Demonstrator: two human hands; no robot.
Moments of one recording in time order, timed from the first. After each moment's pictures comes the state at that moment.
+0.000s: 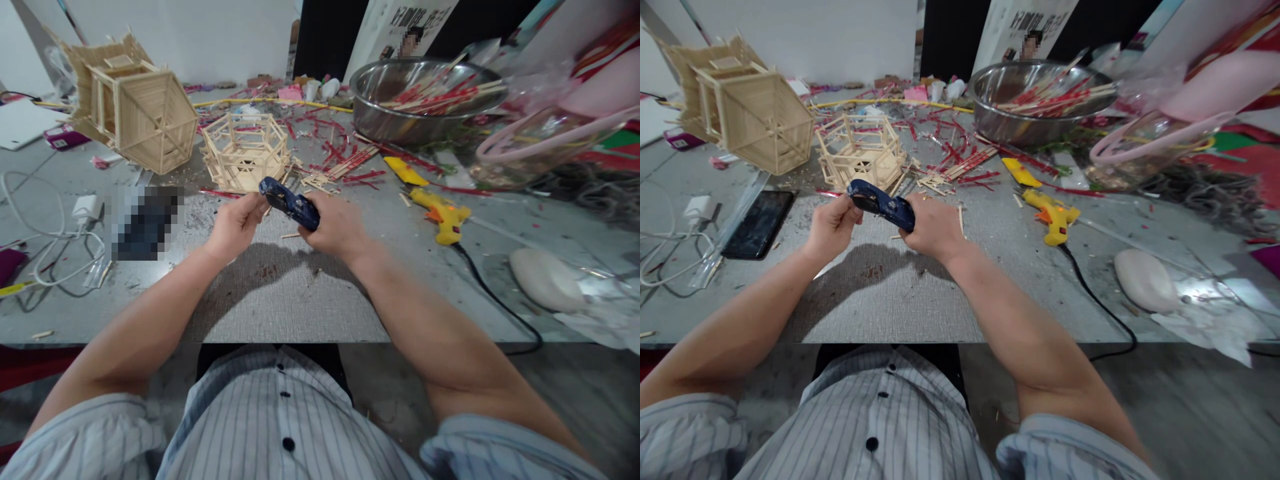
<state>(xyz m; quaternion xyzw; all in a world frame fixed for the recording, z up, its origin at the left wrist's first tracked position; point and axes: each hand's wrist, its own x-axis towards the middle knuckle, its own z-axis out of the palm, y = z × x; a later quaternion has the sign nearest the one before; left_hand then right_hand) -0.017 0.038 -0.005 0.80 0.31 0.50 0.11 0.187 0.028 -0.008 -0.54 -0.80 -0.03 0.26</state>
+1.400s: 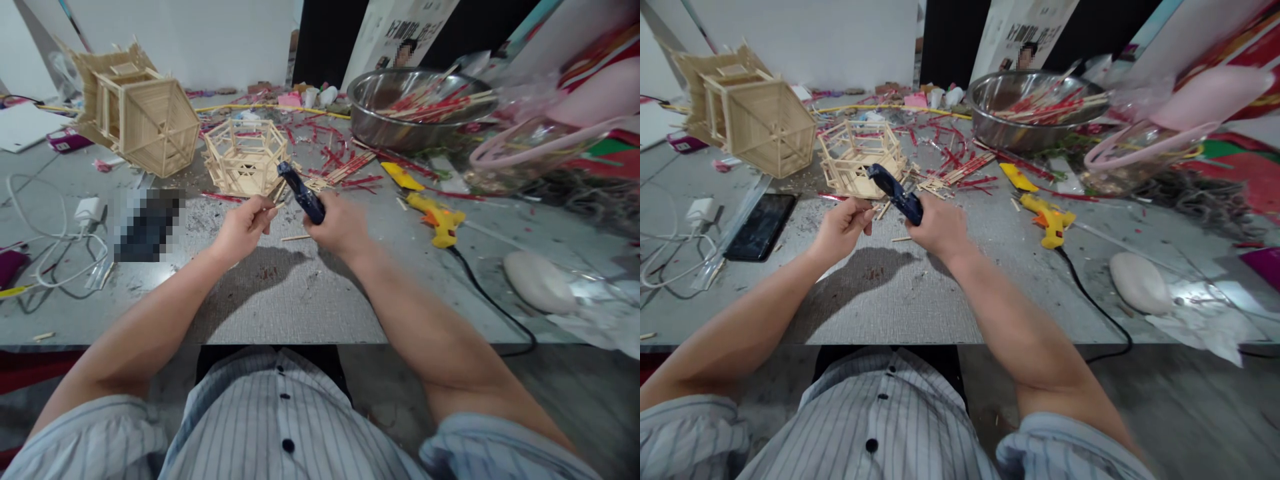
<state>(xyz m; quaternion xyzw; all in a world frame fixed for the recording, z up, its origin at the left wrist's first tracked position) -0.011 0.032 -0.003 0.77 0.39 0.44 0.26 0.184 0.027 0.005 -0.65 -0.73 0.00 0.19</state>
